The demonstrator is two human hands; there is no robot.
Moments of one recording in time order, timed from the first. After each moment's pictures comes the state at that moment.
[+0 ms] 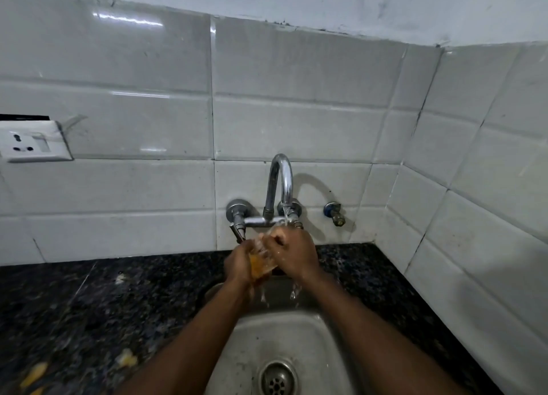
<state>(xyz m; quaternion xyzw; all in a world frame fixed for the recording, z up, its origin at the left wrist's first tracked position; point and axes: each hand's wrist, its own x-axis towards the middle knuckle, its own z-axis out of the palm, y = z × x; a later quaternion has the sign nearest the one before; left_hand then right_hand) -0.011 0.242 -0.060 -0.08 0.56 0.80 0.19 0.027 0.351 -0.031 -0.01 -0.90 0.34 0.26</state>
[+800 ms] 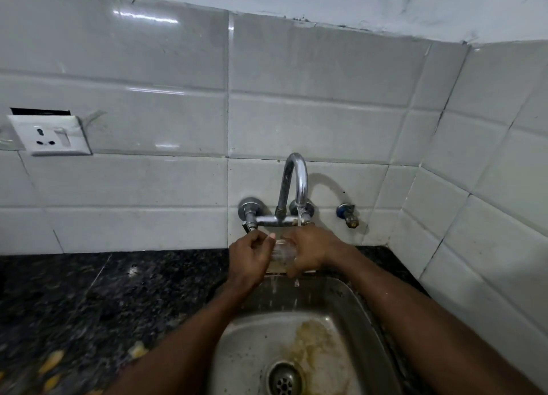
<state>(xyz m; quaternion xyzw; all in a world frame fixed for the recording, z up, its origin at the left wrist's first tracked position) -0.025 0.224 -0.058 0.18 0.79 0.57 -0.10 0.022 0.369 0.012 0.01 -0.99 0.08 -0.06</state>
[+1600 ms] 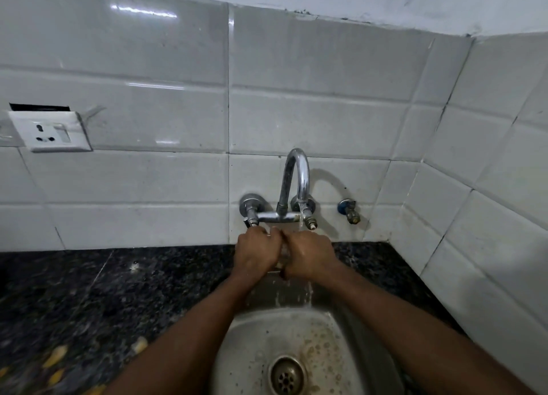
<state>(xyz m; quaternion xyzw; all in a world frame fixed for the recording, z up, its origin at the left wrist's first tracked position) -0.035 0.238 -0.048 0.13 0.89 0.44 -0.05 0.022 0.354 -0.020 -0.03 -1.00 0.02 0.05</state>
